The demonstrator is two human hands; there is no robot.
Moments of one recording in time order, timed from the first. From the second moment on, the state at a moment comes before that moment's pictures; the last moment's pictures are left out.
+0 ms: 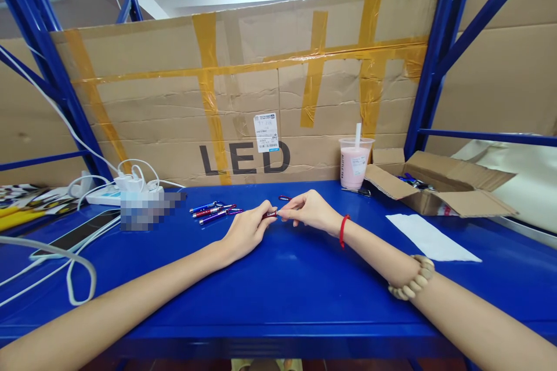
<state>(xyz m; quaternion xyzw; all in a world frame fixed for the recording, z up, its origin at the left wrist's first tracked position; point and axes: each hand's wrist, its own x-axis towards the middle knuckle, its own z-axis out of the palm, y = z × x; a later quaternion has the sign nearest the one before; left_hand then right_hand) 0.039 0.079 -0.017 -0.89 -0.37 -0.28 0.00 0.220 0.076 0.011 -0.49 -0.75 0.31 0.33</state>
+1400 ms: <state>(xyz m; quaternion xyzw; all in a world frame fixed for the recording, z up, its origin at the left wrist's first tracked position) 0.039 0.081 -0.011 -0.89 -0.29 -0.33 -0.16 0.226 0.078 0.016 -0.43 -0.82 0.14 0.36</state>
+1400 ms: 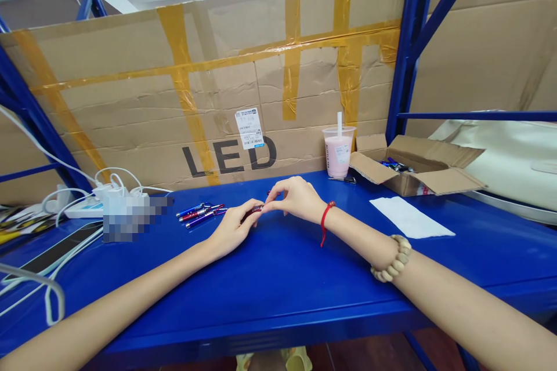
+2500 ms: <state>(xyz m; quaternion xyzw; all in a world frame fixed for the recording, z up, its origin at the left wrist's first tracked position) 0.035 0.083 -0.018 -0.90 -0.20 -0.39 -0.08 0.208 0.062 0.020 -0.41 -0.66 0.57 0.28</state>
